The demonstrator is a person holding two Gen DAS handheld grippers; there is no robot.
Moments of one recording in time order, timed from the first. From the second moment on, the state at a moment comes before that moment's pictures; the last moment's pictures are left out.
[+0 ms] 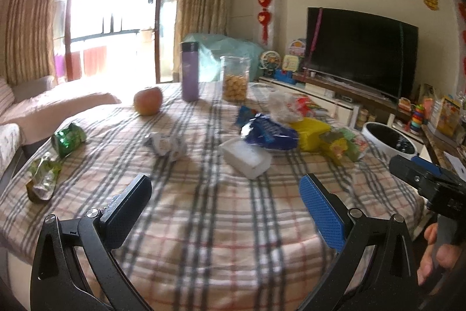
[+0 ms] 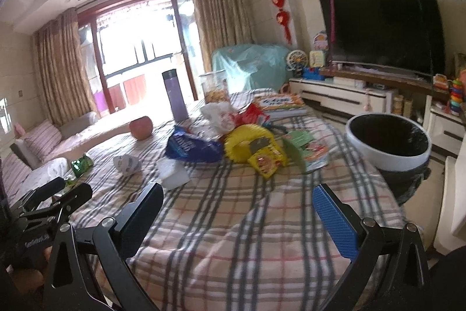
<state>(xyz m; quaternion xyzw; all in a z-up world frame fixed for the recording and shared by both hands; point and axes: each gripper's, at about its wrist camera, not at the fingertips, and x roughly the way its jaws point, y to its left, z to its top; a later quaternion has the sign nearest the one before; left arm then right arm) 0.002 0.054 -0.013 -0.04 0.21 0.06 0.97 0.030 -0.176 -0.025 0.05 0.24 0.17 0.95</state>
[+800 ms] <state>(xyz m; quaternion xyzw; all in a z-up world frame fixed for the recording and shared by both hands) 0.083 0.136 -0.048 -0.05 0.29 0.10 0.95 0.118 -0.071 -0.072 0.00 0.38 0.27 0.88</state>
